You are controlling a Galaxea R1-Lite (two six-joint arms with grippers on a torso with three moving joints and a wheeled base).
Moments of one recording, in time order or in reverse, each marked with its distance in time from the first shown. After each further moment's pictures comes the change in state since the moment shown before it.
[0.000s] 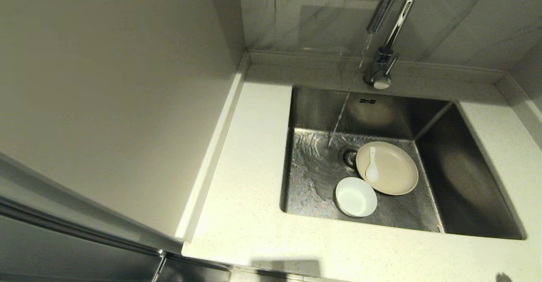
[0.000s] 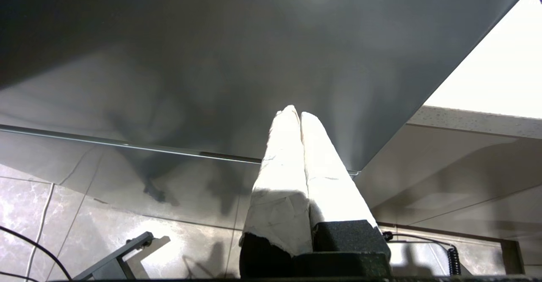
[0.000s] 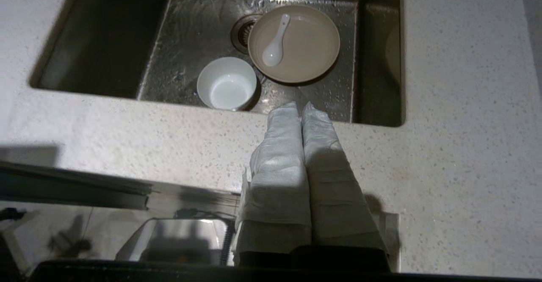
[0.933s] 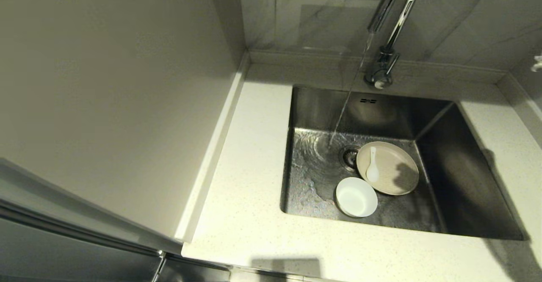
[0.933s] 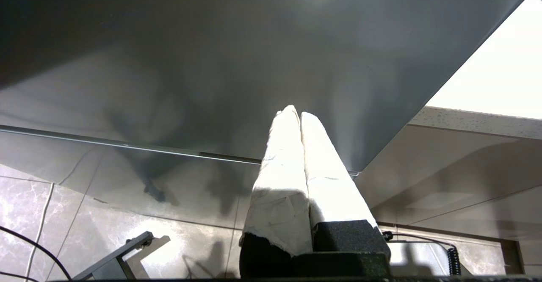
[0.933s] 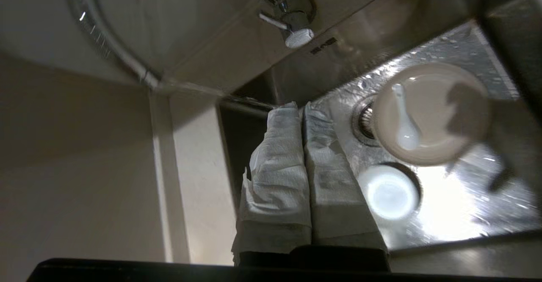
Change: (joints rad) left arm 0.000 0.000 0.000 0.000 0.000 0.000; right arm -0.013 0.904 -0.857 -0.032 0.028 0.713
